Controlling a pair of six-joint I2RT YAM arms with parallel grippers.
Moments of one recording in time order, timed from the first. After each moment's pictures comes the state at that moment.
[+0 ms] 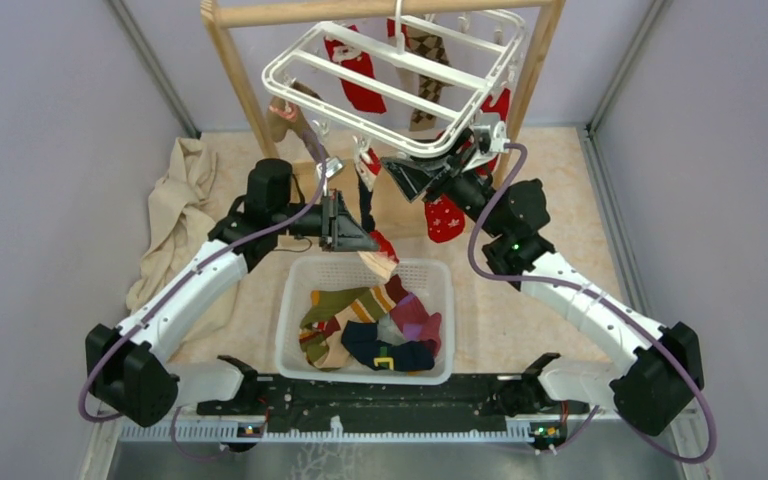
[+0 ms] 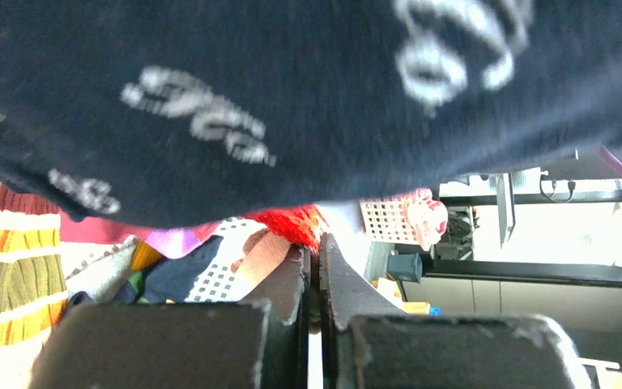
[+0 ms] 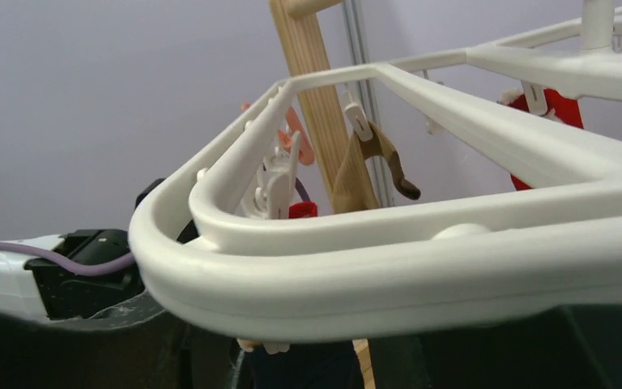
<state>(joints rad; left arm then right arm) -0.49 1.27 1.06 -0.22 0.95 -0.80 0.64 1.17 0.97 0.72 -0.30 0.39</state>
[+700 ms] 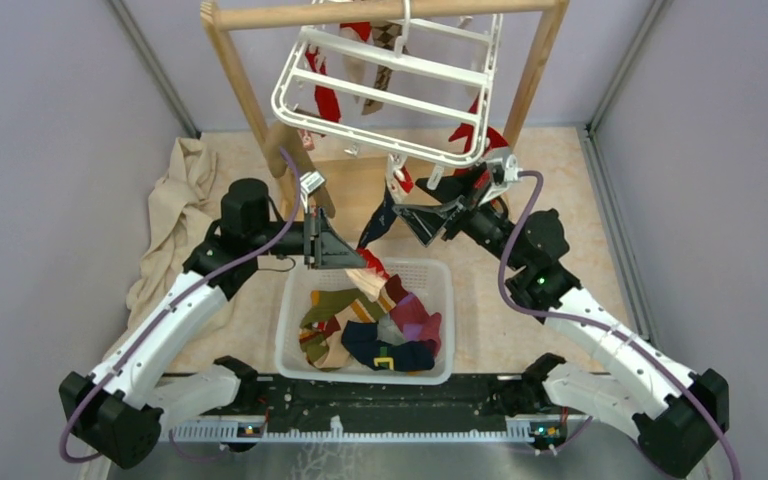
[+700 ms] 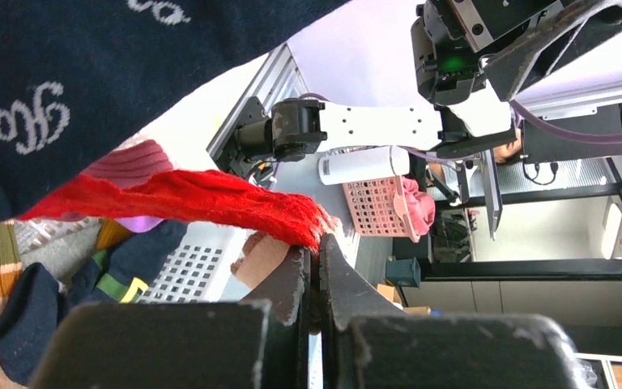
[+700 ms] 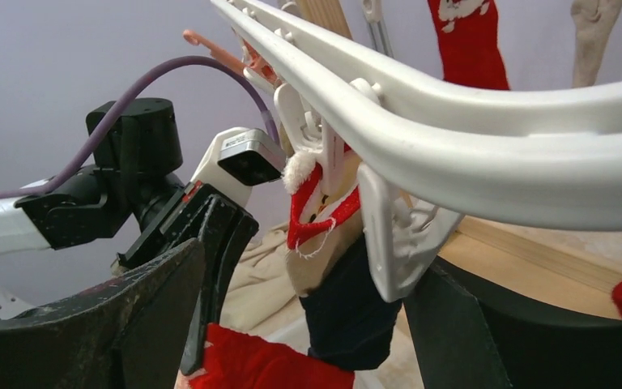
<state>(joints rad) -0.49 1.05 0.96 -0.22 0.96 -0.86 0.64 0.94 0.78 0.53 -0.30 0.46</state>
